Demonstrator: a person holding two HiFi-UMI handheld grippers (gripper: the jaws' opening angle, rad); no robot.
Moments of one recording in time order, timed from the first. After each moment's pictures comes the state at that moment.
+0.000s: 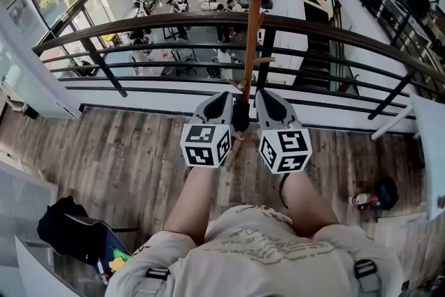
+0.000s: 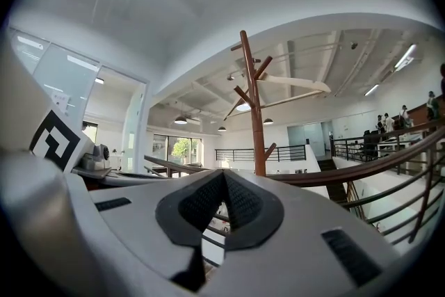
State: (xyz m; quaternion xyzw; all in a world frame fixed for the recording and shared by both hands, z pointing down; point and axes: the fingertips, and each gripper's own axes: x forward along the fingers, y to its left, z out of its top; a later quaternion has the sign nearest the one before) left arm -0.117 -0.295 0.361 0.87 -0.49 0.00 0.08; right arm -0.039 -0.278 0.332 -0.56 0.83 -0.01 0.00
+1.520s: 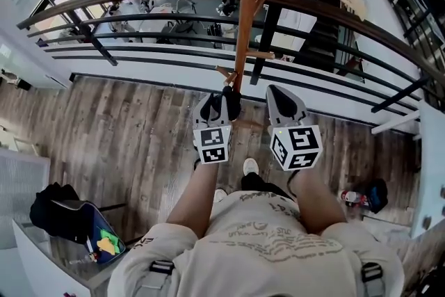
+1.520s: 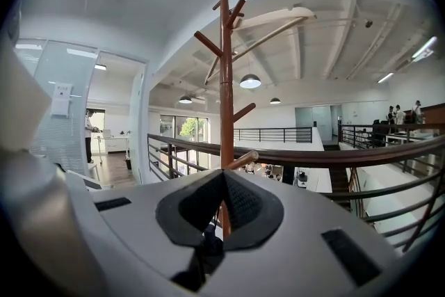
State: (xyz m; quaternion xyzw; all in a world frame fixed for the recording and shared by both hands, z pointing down) left arm -0.066 -0.443 0.547 0.78 -0.61 0.08 0.09; right arm 0.061 -0.424 0.429 -0.52 0.85 -0.05 -0.08
